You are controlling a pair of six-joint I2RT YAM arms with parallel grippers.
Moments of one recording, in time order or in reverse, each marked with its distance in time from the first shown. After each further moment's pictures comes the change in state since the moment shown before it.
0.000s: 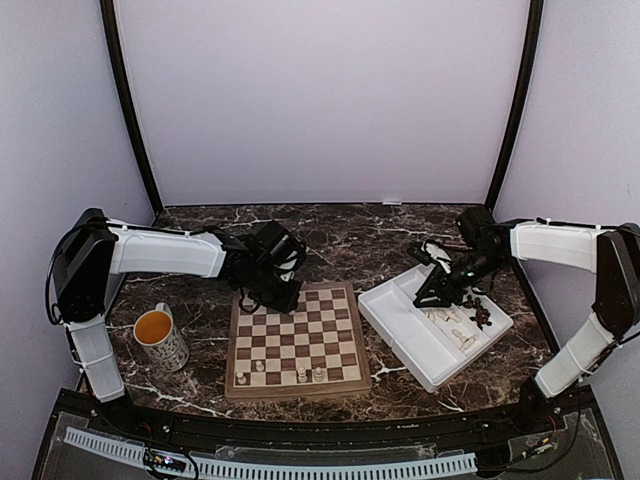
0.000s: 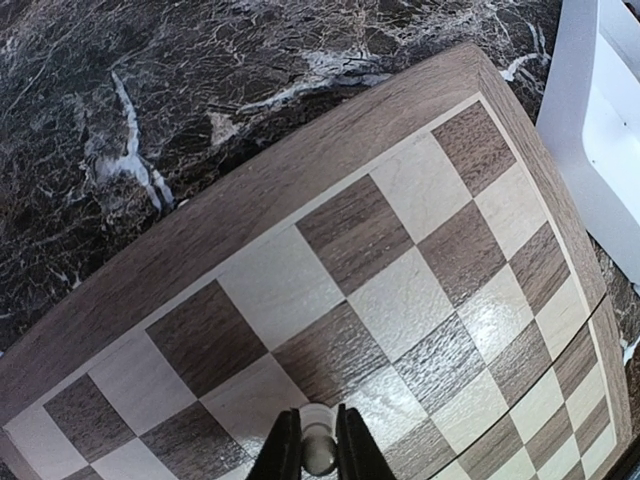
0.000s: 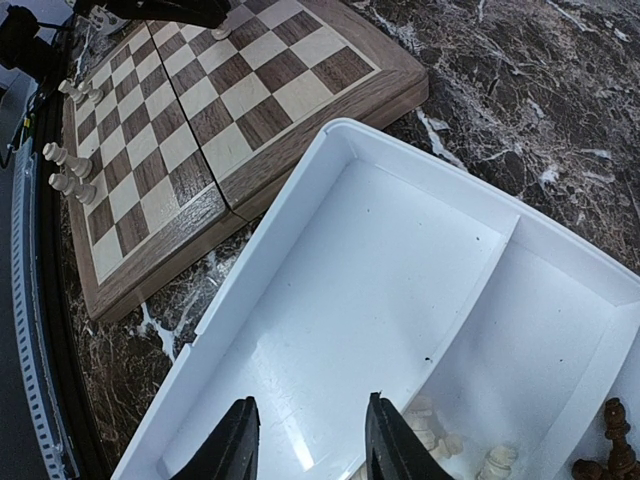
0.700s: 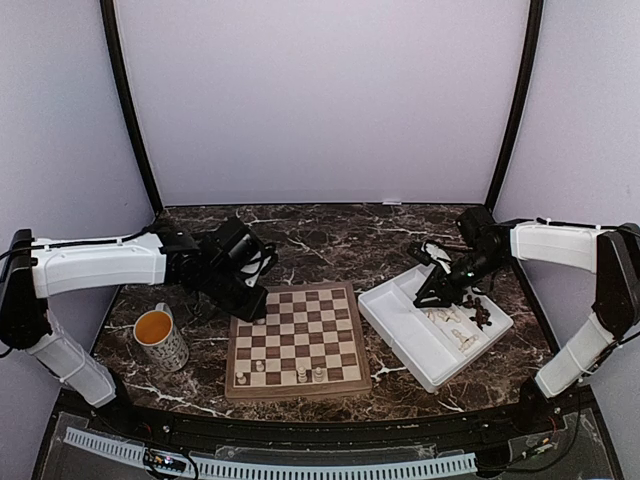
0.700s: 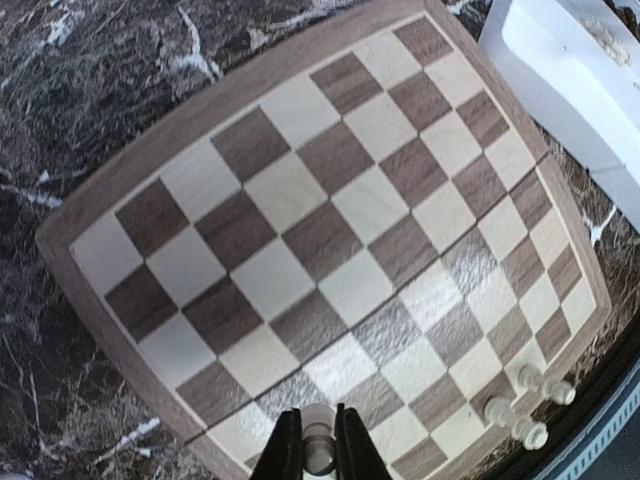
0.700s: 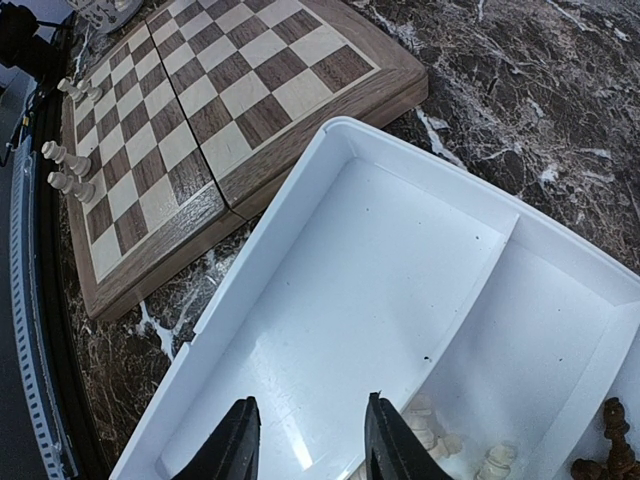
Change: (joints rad) left arm -0.028 -0.312 -0.128 -0.192 -0.015 0.000; right arm 0.000 0.000 0.000 -0.001 0.003 -0.003
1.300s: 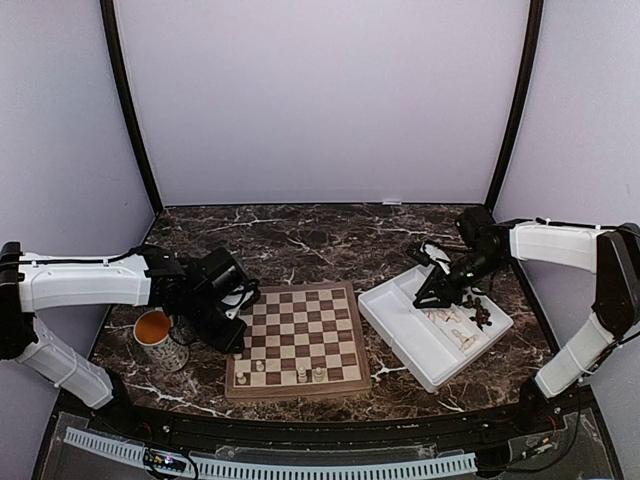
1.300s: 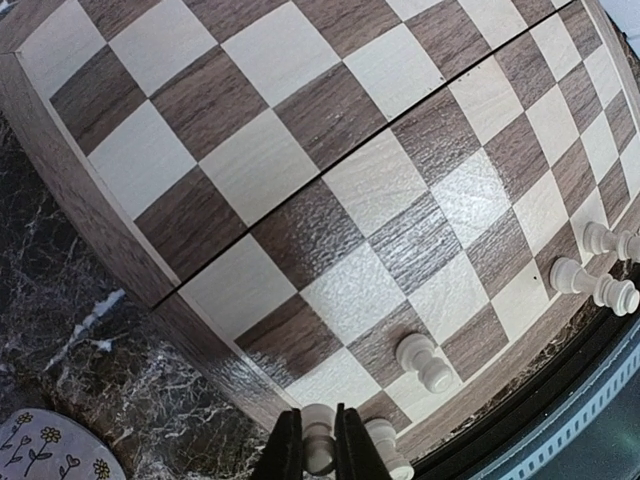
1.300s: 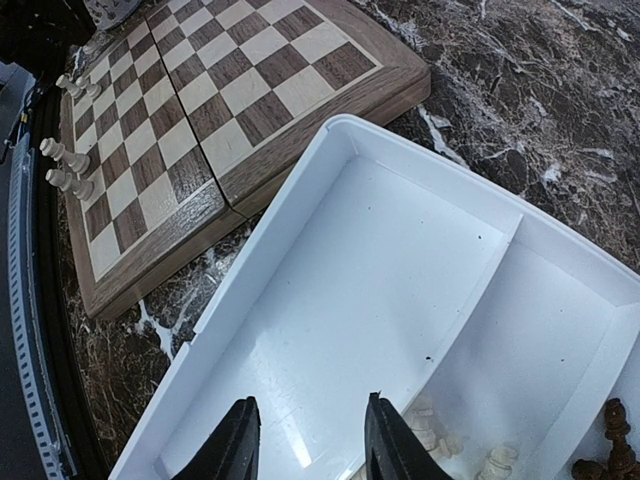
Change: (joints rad) left arm -0.025 -0.156 -0.221 -0.118 0.090 -0.019; right arm 0.007 0.000 0.000 -0.001 0.009 0.000
